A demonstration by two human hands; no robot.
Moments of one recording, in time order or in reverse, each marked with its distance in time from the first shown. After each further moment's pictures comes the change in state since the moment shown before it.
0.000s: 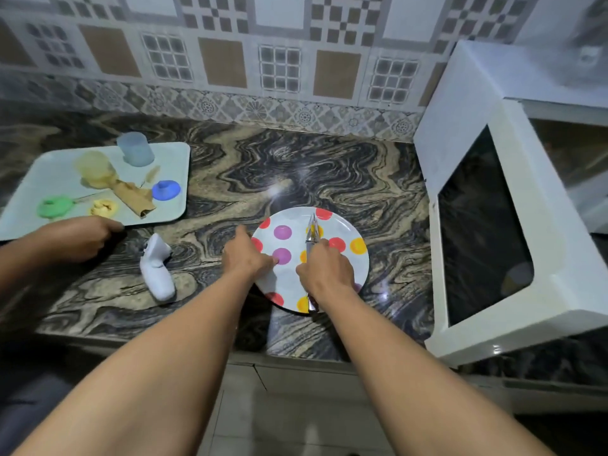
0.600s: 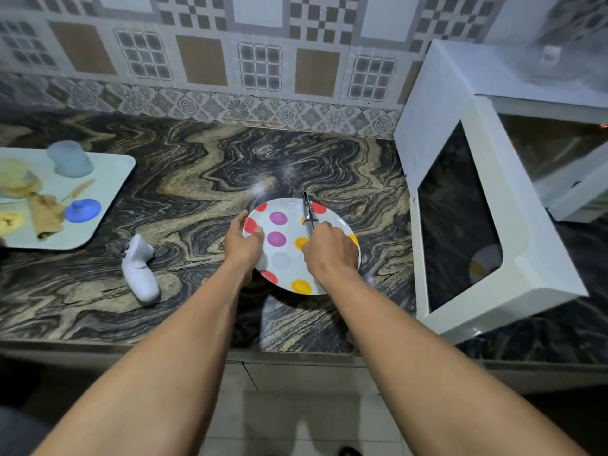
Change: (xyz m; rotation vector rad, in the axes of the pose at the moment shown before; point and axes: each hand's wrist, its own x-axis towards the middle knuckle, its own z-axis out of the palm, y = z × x) left_hand 0.010 0.011 0.029 -0.783 0.002 -0.011; right_hand 0.000 0.011 -0.035 -0.051 0.150 -0.005
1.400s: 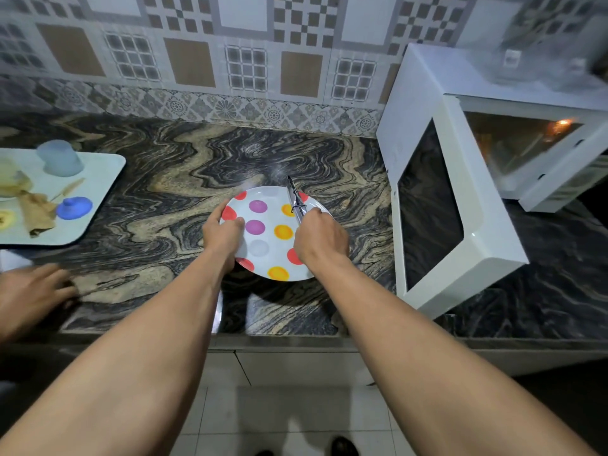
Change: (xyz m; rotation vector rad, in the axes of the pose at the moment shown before) left_hand -0.014 0.026 -0.014 -0.145 0.046 -0.049; right_hand -0.024 -0.001 -0.030 -0.045 0.027 -0.029
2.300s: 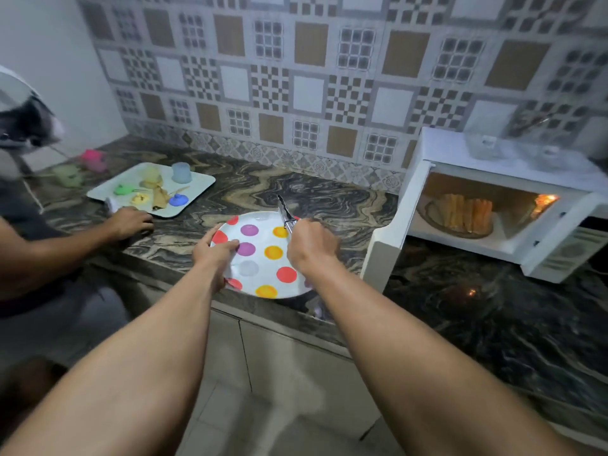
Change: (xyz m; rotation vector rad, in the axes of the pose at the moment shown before) left_hand -0.231 0.026 -0.047 -0.293 0.276 0.032; right_hand -0.129 0.051 -0.106 -0.016 0.014 -0.409
